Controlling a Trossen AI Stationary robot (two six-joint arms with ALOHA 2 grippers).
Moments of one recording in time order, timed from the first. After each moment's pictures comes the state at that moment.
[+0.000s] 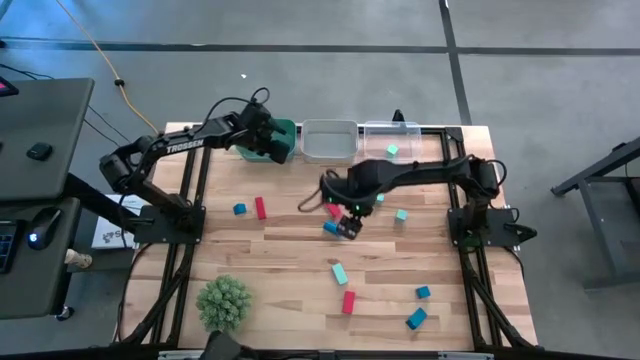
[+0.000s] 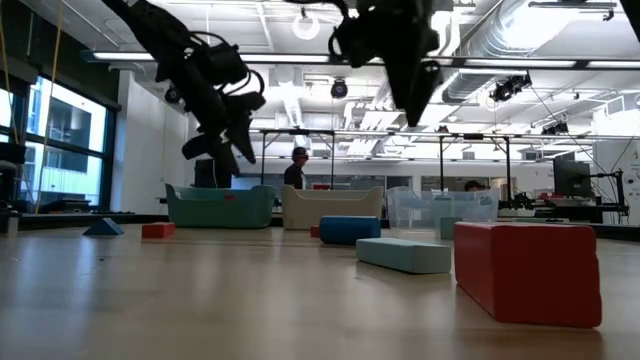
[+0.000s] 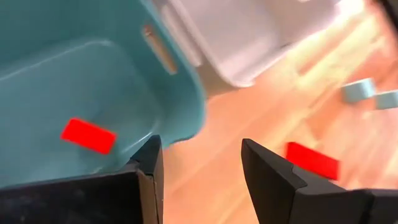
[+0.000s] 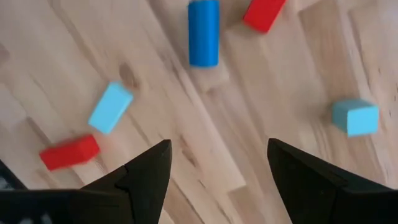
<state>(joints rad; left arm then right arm) 0.84 1.47 0.96 -0.41 0.22 -0.36 0.03 1.90 1.75 -1.34 -0.09 0.50</state>
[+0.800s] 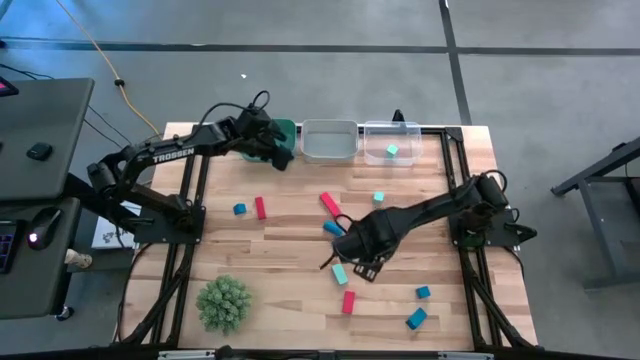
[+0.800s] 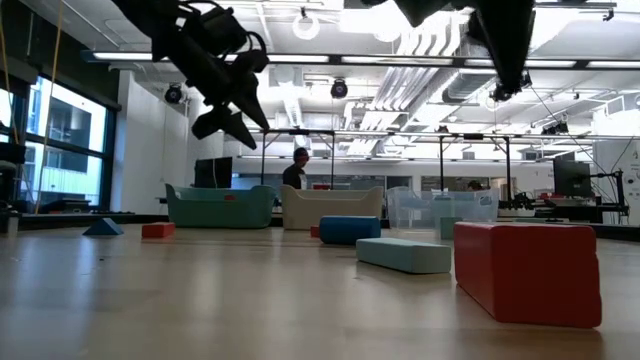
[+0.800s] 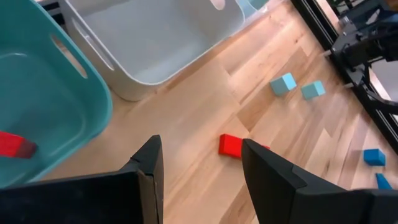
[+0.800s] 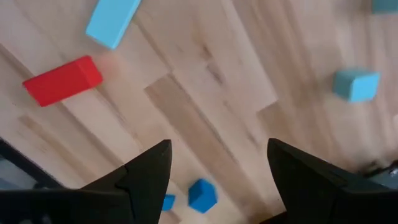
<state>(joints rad) 0.71 1.37 0.96 -0.39 0.27 -0.44 0.34 1.90 1.75 -1.50 -0.05 0.89</state>
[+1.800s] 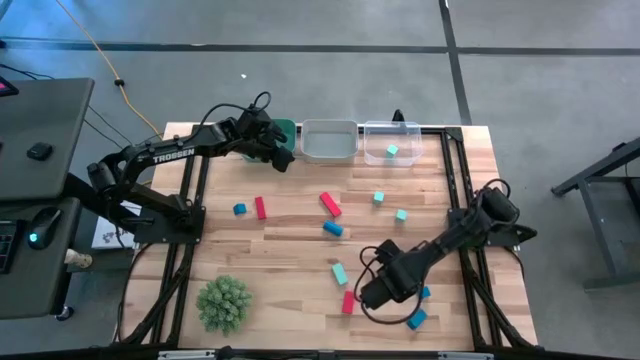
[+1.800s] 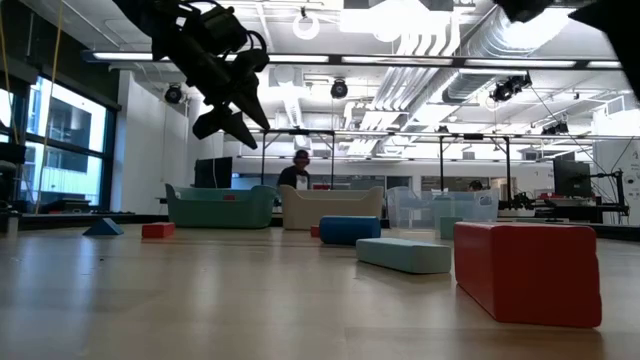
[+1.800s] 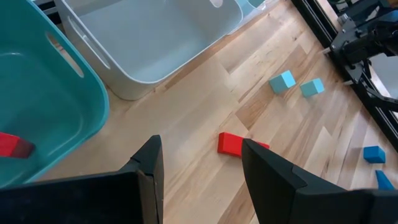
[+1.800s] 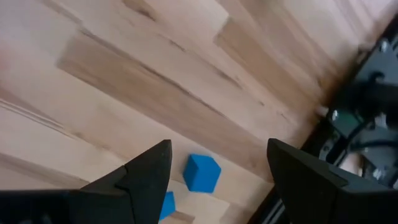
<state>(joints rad) 0.71 1.37 0.96 -0.39 0.27 -0.43 0.59 1.90 1.59 -1.57 0.02 1.53</state>
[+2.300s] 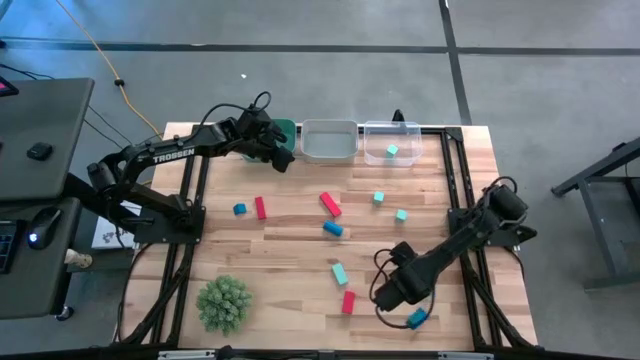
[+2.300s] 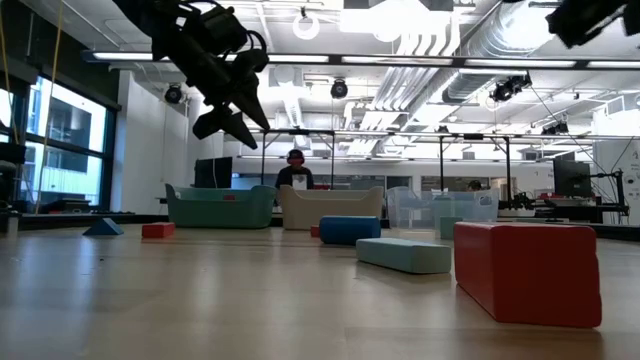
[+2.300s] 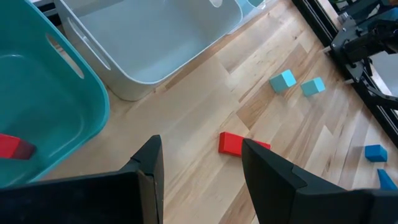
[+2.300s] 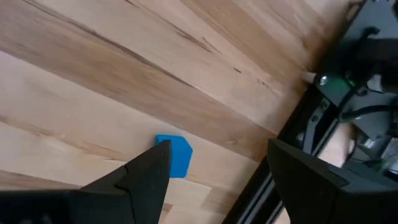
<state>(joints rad) 0.71 1.37 0.96 -0.39 0.27 -0.42 0.65 1.81 1.40 -1.51 -0.06 1.63</state>
